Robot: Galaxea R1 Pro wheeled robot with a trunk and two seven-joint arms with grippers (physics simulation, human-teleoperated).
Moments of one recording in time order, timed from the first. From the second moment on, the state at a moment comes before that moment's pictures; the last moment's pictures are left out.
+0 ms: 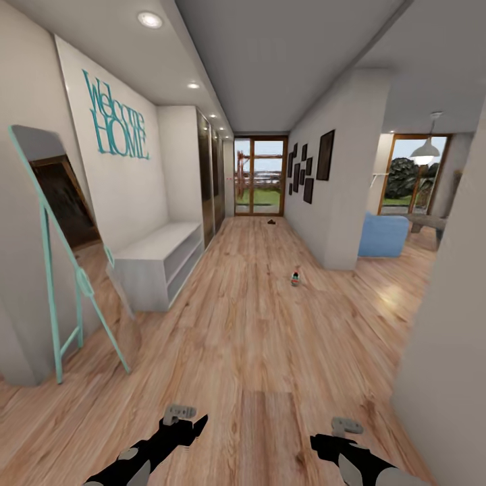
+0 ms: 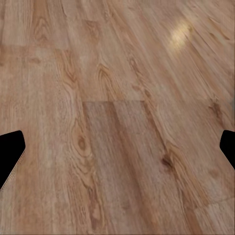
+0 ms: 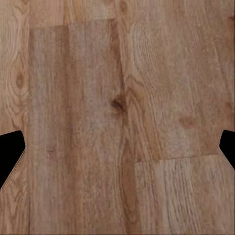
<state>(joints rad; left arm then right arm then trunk) -0.55 0.00 -0.03 -0.15 0.13 -0.30 -0.44 -0.61 -0.02 -0.10 -0.03 -0.04 -0.02 -0.02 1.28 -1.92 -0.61</state>
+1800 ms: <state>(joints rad) -0.55 0.00 -0.03 -0.15 0.13 -0.30 -0.44 -0.61 -0.02 -0.10 -0.03 -0.04 -0.02 -0.02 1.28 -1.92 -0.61</state>
